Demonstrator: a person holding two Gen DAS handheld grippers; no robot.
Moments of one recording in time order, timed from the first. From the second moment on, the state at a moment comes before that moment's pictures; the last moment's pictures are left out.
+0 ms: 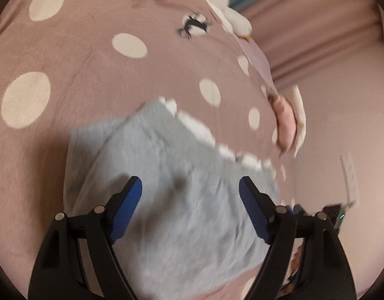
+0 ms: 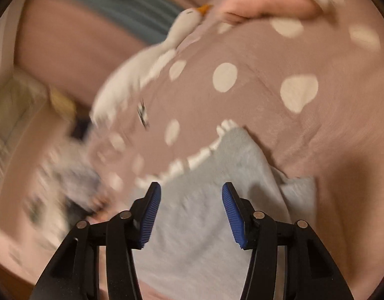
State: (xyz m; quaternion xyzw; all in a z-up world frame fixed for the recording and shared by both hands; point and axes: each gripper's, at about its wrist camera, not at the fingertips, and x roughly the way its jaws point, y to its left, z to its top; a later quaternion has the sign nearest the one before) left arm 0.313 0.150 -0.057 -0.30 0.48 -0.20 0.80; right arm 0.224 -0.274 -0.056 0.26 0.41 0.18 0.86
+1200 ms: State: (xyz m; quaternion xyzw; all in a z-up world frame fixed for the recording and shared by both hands) left arm 0.125 0.138 -0.070 -0.17 0.47 -0.09 0.86; right arm 0.073 -0.221 -0.078 0.09 0.42 0.15 0.89
